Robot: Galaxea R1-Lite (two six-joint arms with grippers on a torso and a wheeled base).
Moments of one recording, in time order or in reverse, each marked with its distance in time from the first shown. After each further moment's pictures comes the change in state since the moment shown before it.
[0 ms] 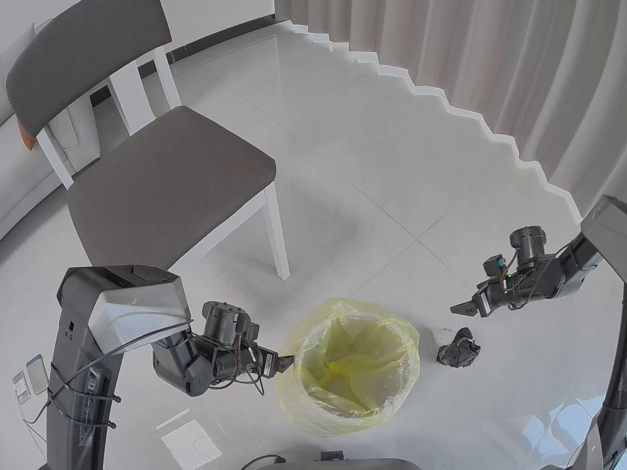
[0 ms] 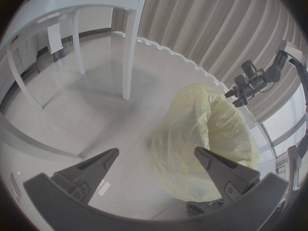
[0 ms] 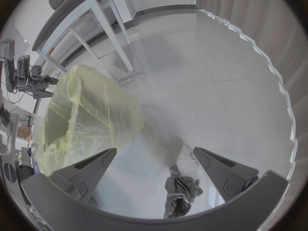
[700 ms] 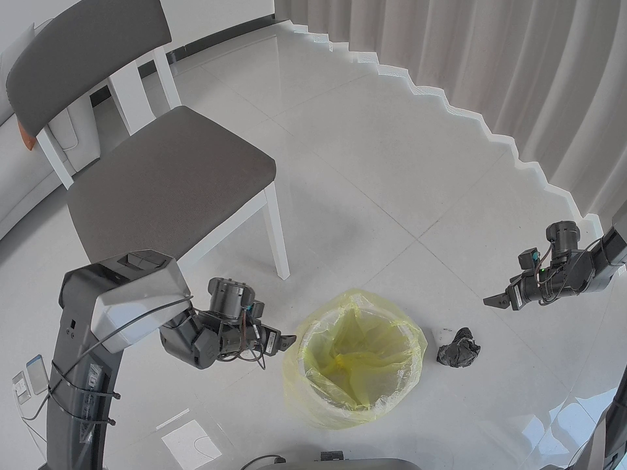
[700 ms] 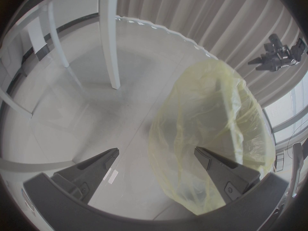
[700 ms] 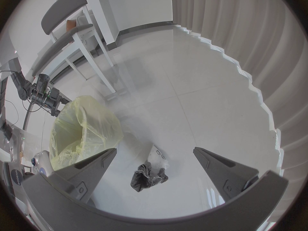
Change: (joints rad) left arm 0.026 0.024 -0.257 0.226 -0.006 0.078; right arm -0.155 -0.120 0.085 0.013 0.020 -0.034
